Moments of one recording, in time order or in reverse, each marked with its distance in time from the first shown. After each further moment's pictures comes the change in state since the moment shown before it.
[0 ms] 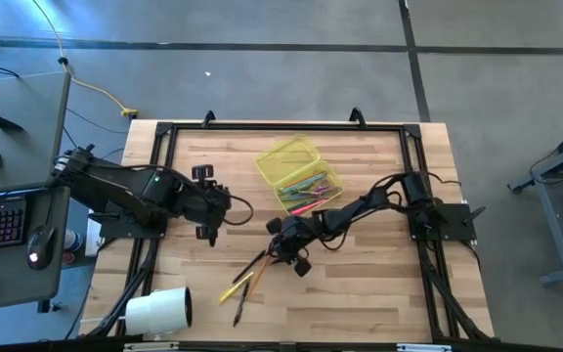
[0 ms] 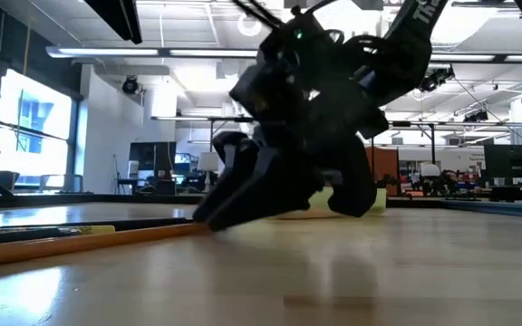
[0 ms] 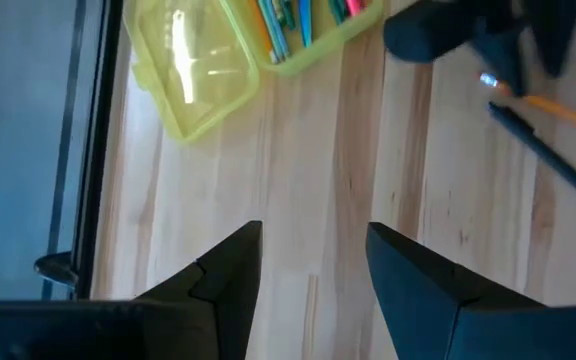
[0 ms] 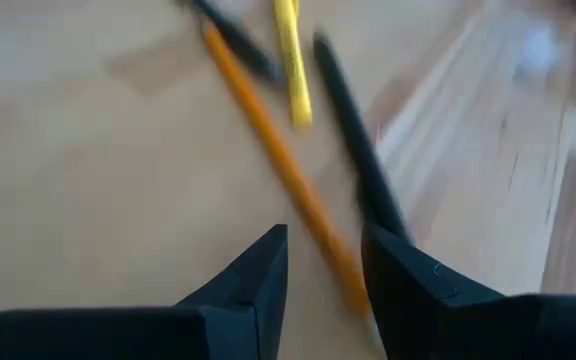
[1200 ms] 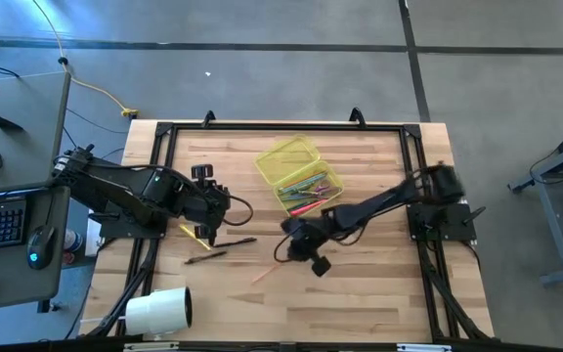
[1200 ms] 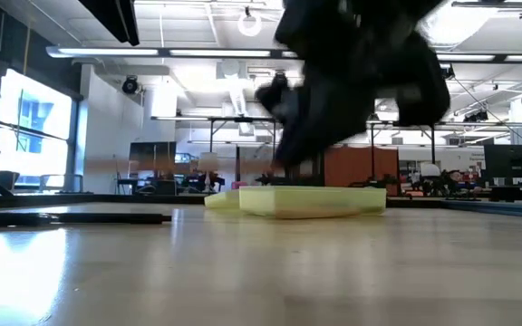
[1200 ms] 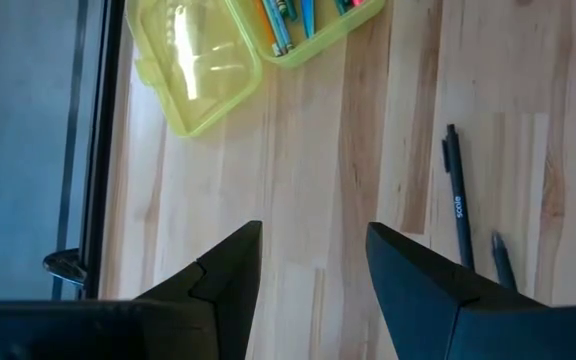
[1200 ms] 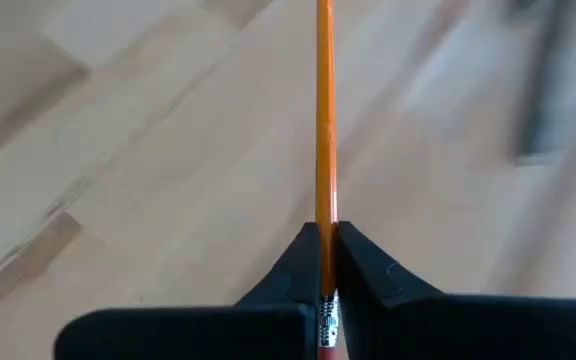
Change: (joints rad) left arm 0.000 -0.010 -0.002 -0.017 -0.005 0.014; right arm 0.050 -0.248 -0.006 -0.496 0.084 0.009
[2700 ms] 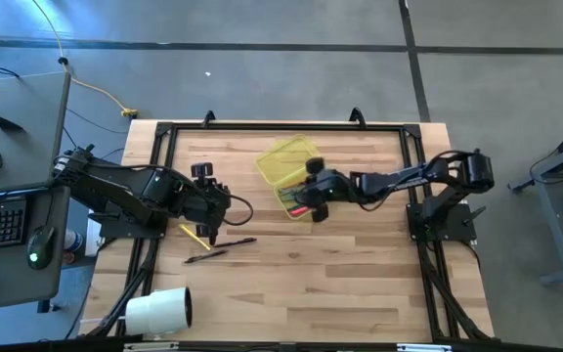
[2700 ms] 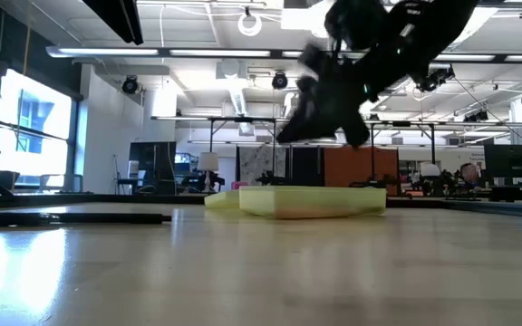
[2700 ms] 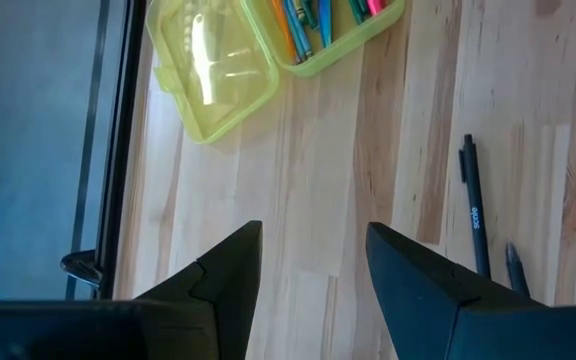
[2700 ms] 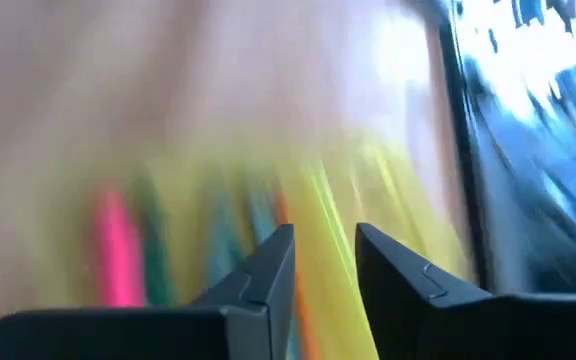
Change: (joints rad) left arm 0.000 0.000 0.000 0.008 -0.042 -0.003; right arm -0.272 -0.264 -0.286 0.284 0.413 -0.184
